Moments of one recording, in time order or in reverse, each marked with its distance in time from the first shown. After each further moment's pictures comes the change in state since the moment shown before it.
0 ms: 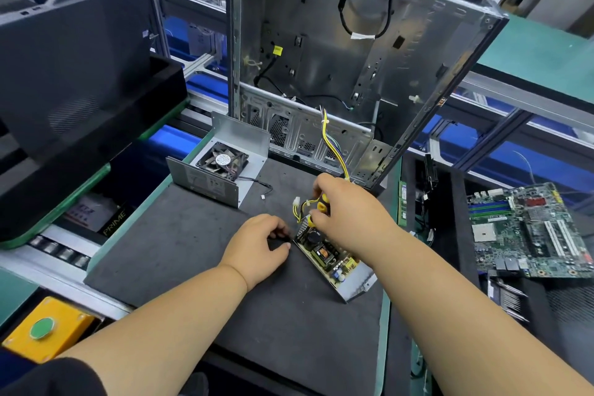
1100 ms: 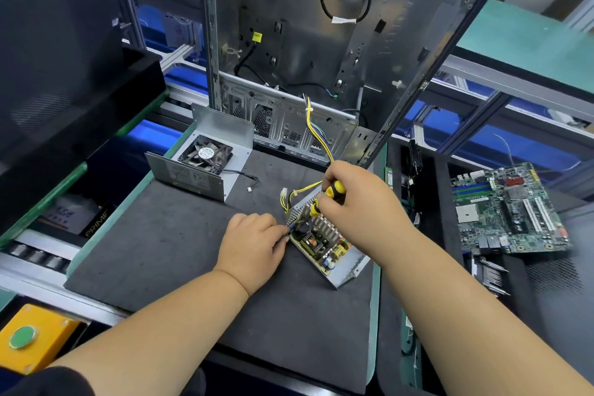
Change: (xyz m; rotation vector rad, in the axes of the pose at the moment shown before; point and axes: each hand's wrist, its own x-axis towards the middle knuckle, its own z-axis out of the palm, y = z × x) left_hand -0.011 0.023 0.006 0.502 0.221 0.388; right_hand -0.030 0.003 -0.020 0.161 0.159 0.093
